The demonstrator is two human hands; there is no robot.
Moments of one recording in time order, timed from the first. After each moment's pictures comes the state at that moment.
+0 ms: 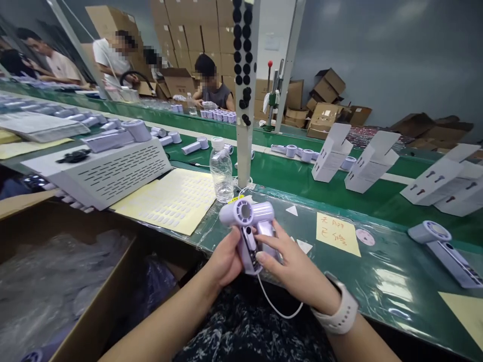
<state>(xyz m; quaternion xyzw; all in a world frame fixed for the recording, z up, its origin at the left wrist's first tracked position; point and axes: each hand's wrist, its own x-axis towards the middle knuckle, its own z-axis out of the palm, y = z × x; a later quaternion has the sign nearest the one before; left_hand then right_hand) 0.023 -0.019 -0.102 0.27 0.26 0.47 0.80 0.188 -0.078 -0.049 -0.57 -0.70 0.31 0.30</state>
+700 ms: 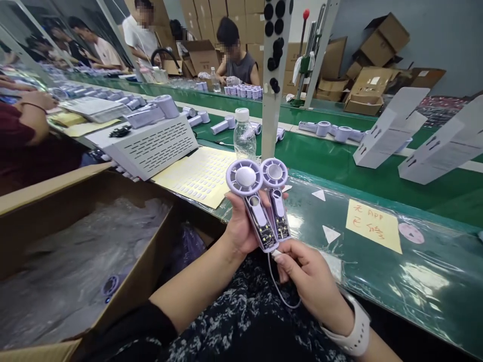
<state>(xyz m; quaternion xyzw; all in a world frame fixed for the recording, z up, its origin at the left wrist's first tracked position) 0.027 -0.020 -0.057 0.33 0.17 0.54 0.75 0.164 -0.113 -0.076 -0.46 -0.56 0.52 0.45</state>
